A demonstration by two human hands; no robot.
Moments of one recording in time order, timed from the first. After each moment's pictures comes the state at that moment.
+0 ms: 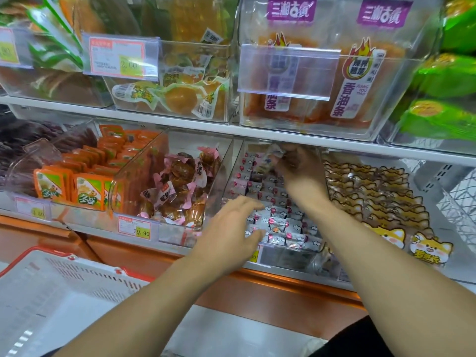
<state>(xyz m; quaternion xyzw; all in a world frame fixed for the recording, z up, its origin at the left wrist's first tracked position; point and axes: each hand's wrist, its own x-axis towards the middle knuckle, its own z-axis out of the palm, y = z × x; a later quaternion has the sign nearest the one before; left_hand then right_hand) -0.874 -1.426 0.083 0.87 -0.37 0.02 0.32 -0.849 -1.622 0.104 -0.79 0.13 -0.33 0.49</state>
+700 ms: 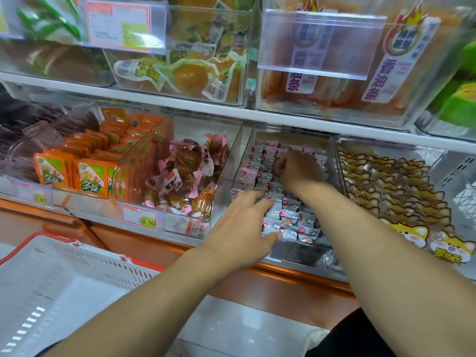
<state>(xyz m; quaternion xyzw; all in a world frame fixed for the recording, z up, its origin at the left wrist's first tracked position) -0.866 -1.431 0.075 0.89 -0.39 -0.01 0.25 -0.818 -1.622 0.085 -0.96 0.21 -0.09 0.15</state>
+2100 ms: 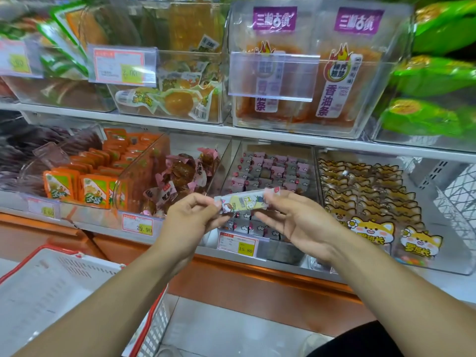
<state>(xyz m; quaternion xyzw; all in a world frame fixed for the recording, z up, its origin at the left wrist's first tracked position) -0.865 -1.388 0.093 0.60 -0.03 -0.17 0.78 -0.942 -1.587 0.118 -0.46 0.18 0.01 0.87</state>
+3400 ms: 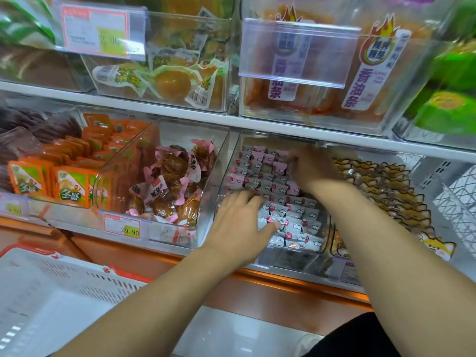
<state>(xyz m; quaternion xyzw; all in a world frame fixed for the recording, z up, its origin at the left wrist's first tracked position) -0.857 -1.458 0.065 0.90 -0.36 0.03 0.25 -0.840 -1.660 0.114 -0.96 0.20 -0.13 0.14</state>
